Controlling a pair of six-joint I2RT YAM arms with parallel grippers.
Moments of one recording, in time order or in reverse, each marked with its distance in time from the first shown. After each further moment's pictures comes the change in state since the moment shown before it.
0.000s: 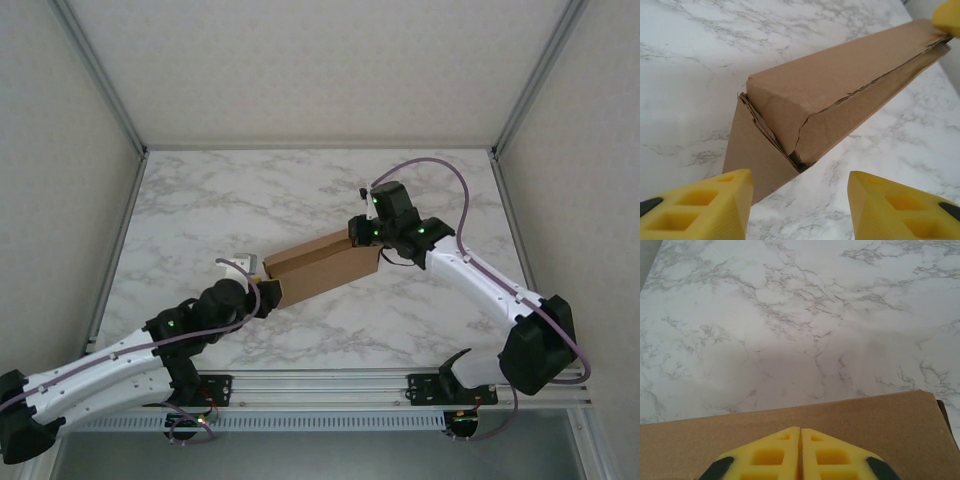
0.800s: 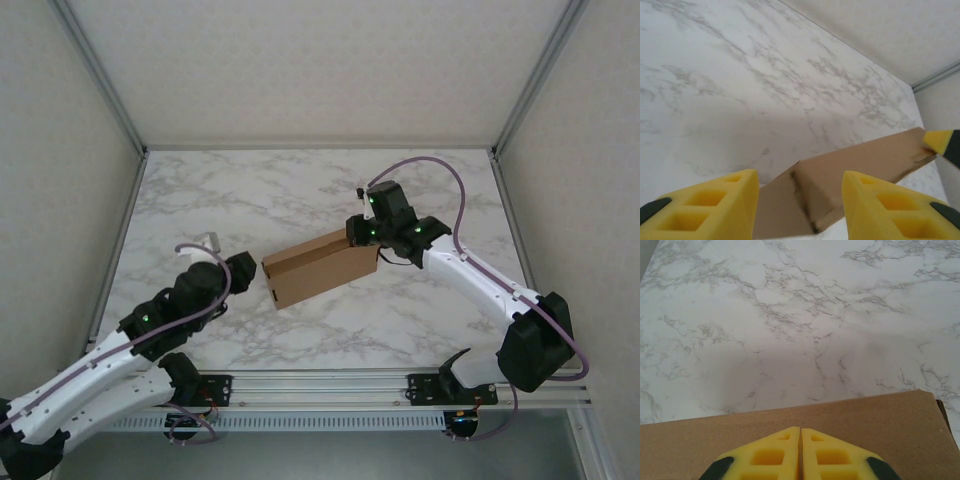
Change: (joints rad) left arm 0.179 -0.006 0.180 -0.137 -0.056 -0.164; right arm 0.016 0.016 0.011 0.000 0.018 -0.004
